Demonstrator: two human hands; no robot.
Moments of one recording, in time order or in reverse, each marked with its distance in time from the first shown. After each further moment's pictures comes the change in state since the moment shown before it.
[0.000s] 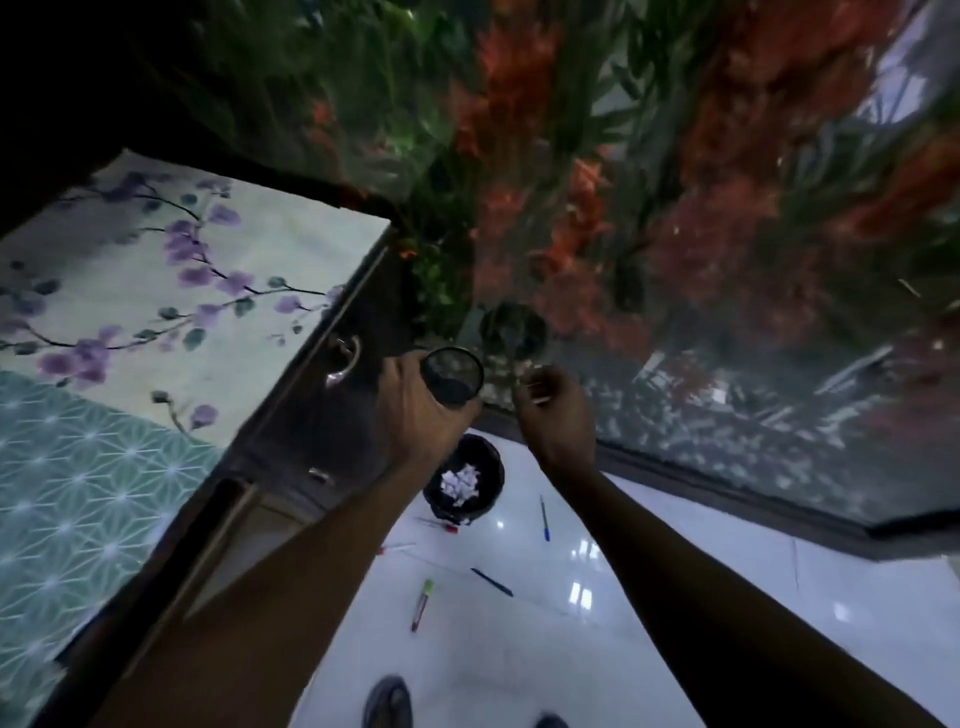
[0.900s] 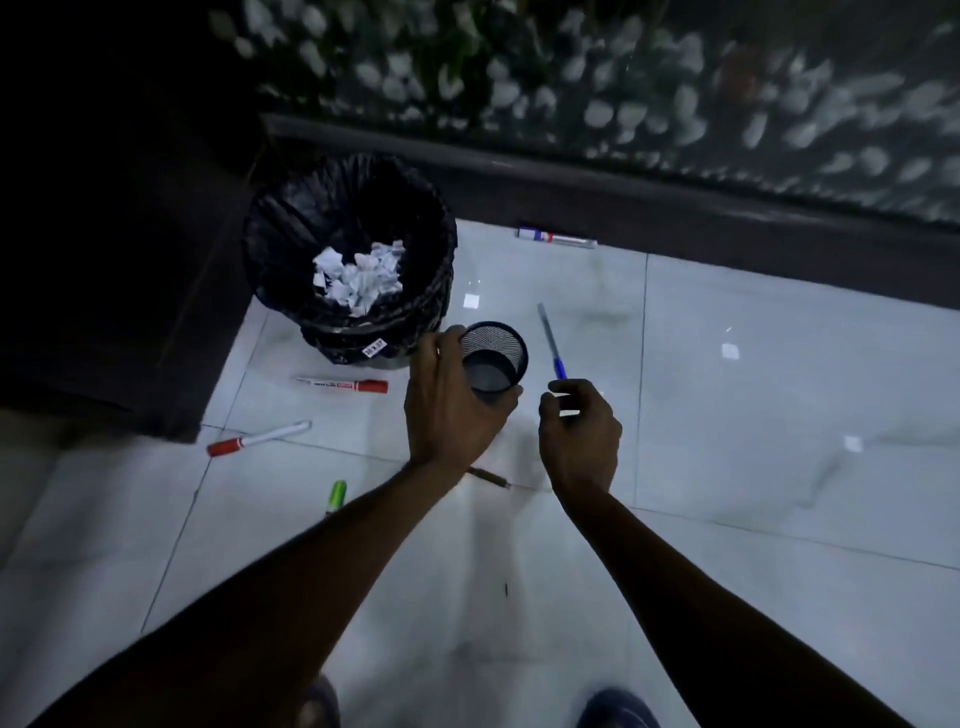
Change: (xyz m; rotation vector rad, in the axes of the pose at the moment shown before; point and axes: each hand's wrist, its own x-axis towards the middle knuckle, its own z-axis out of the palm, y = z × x) left_hand -0.209 -0.383 0.508 0.039 -0.275 0.169; right_hand -0.072 0.620 0.288 -0.025 0.171 0.450
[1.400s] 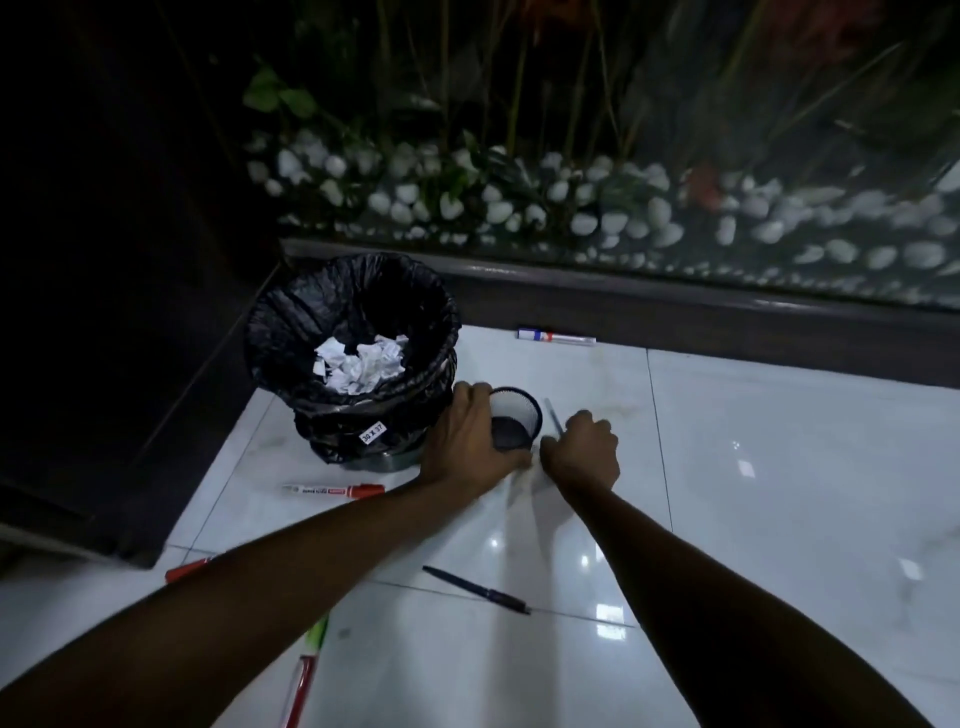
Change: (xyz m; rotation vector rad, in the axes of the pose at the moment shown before) left_hand 0.075 -0.038 0.057 0.132 -0.203 0.217; right_hand 0.124 0.012 0.076 -0.374 -0.038 -0.085
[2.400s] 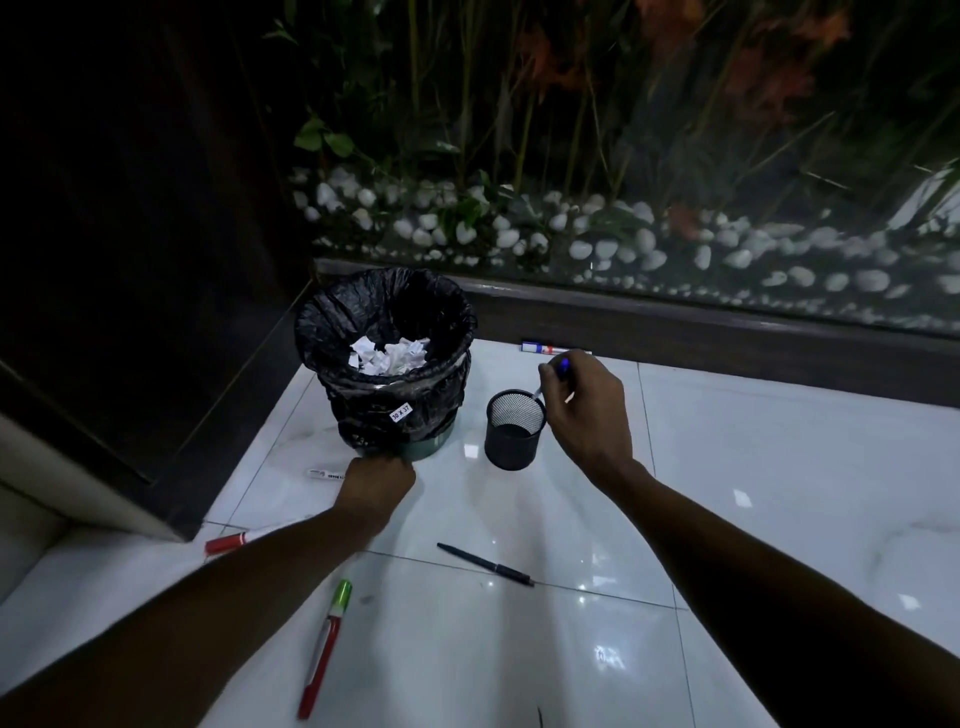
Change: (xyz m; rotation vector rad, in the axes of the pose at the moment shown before) left_hand -0.063 -0.122 -0.025 0.817 -0.057 0.203; right_hand -0.054 -0.029 -0.075 0.314 0.356 -0.717
